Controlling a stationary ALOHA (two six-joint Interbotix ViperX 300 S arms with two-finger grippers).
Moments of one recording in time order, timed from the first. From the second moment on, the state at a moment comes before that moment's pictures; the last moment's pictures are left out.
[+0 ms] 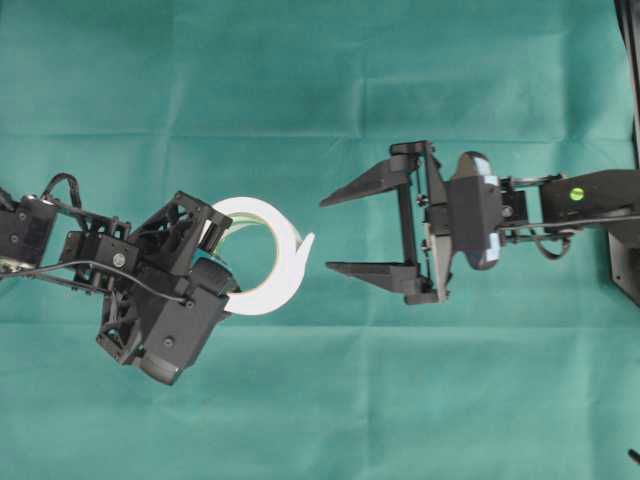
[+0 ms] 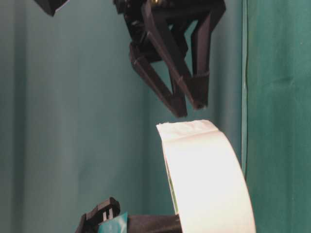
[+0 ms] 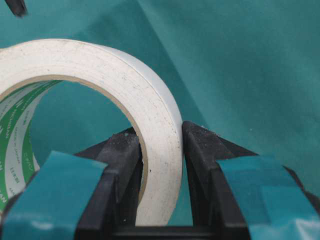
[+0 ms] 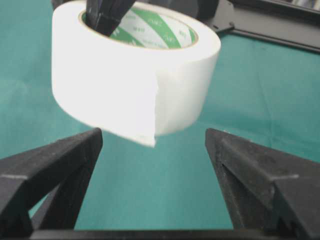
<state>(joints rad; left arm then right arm) -0.21 -0.24 0.57 -0.01 0.51 0.37 0.01 -0.09 0.84 -0.09 -0.58 0.05</state>
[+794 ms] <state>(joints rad) -0.21 -0.24 0.58 -0.01 0.51 0.37 0.07 -0.03 0.78 -0.13 -0.59 0.05</state>
